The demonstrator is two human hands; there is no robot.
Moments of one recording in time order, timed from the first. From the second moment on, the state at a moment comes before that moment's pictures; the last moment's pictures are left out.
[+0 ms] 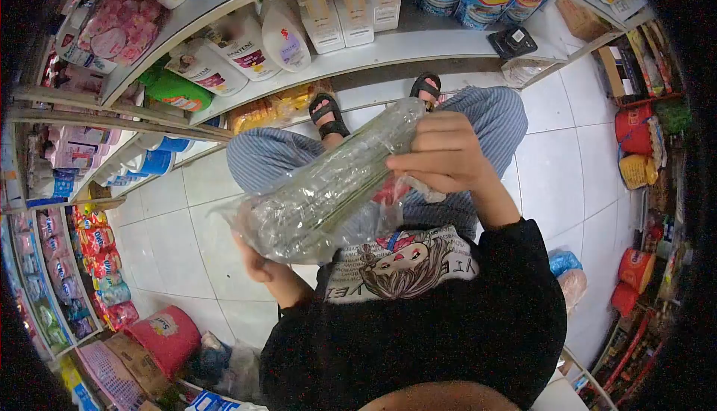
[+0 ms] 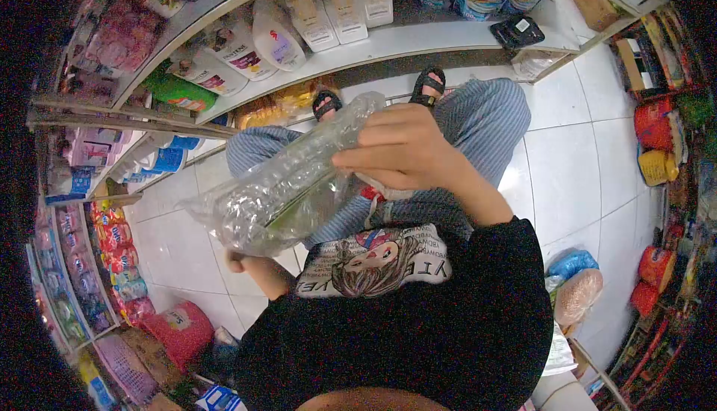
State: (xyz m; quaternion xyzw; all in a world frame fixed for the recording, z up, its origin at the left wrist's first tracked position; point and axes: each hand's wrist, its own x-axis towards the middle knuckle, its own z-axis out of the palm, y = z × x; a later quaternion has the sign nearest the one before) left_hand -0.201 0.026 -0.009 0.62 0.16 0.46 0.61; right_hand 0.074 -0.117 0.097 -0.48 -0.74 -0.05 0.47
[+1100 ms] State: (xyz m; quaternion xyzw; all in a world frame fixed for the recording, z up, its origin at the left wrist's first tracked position) left_hand -0.085 0.002 0.168 0.96 -0.28 0.04 0.06; right_hand 0.081 -0.148 0.146 -0.42 -0.85 0.22 0.25
